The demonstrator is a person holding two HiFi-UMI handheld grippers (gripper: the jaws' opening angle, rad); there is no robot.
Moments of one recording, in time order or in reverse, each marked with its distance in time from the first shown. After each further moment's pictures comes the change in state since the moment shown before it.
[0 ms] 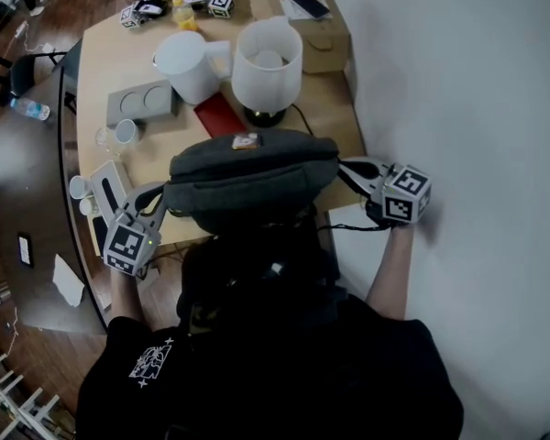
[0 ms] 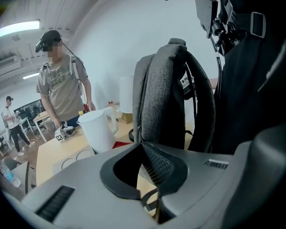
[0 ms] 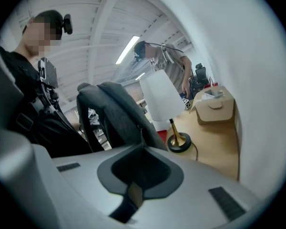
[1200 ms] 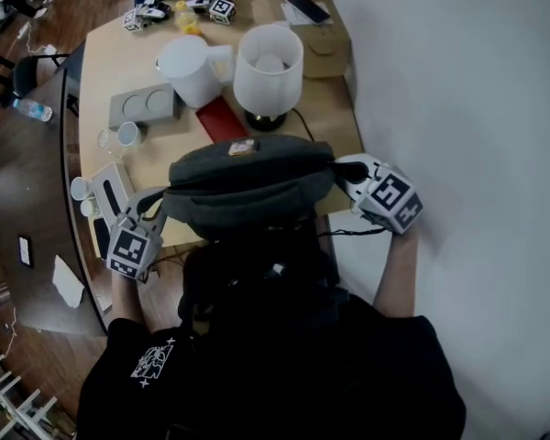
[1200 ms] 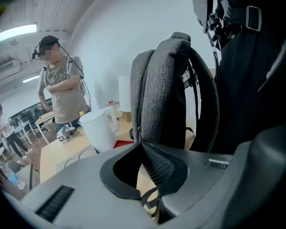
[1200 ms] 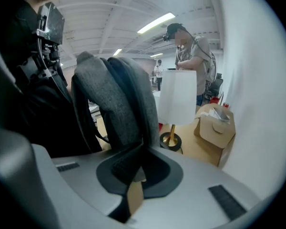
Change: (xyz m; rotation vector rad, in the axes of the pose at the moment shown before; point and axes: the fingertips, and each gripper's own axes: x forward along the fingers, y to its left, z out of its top) left arm -0.004 -0.003 -0.004 0.023 0.018 0.018; right arm 0.016 0.024 0.016 -0.377 0.288 -0.130
